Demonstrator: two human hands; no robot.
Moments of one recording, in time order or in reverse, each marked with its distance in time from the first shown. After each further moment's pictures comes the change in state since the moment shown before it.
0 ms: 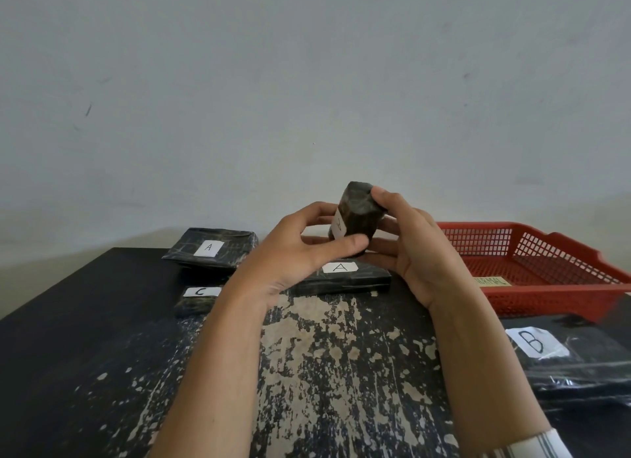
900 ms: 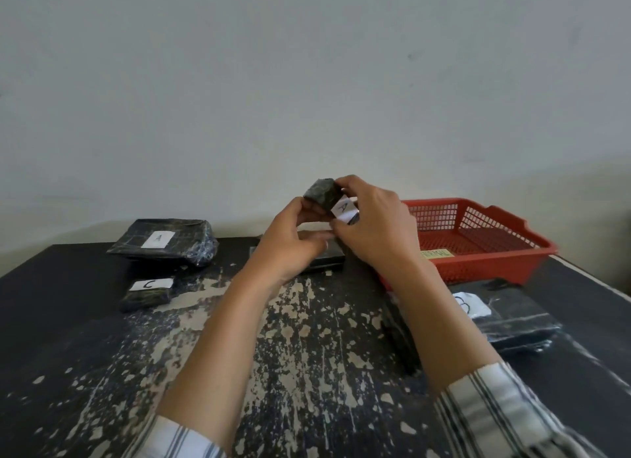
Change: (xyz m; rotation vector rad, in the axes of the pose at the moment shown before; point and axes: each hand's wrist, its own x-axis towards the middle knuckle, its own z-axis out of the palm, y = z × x) left_hand 0.026 -0.013 0.071 -0.024 0.047 0.002; right_hand 0.007 0.004 -0.043 -1.195 0.256 -0.286
